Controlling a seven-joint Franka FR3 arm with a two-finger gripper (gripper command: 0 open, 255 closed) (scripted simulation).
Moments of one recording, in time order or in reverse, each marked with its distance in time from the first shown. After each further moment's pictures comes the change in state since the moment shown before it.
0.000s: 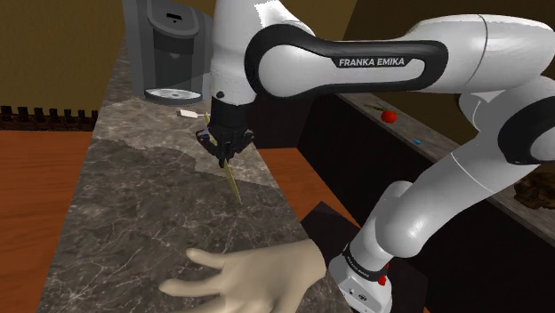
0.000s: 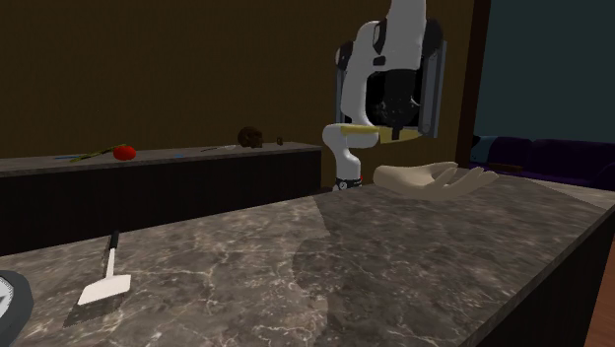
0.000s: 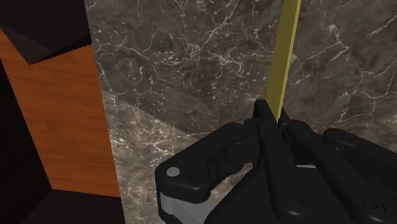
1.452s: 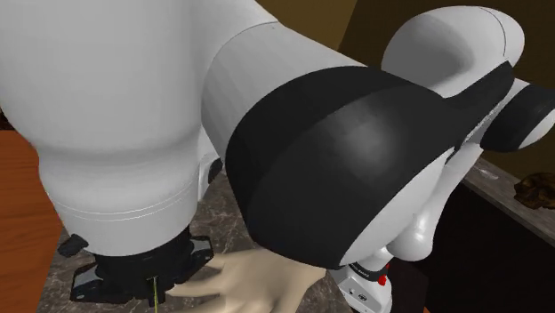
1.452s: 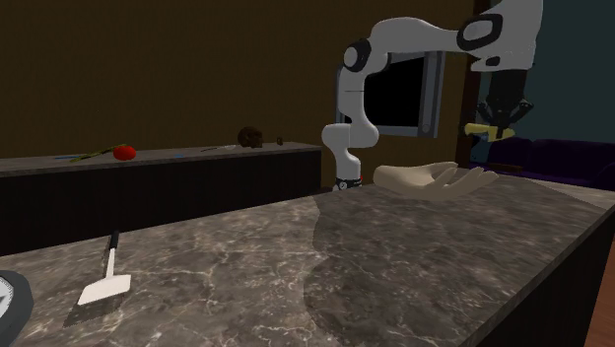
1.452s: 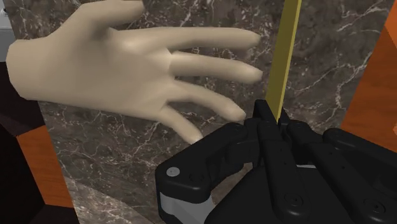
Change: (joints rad) arm 0.229 0.353 0.391 0.343 -0.177 -0.066 0.672
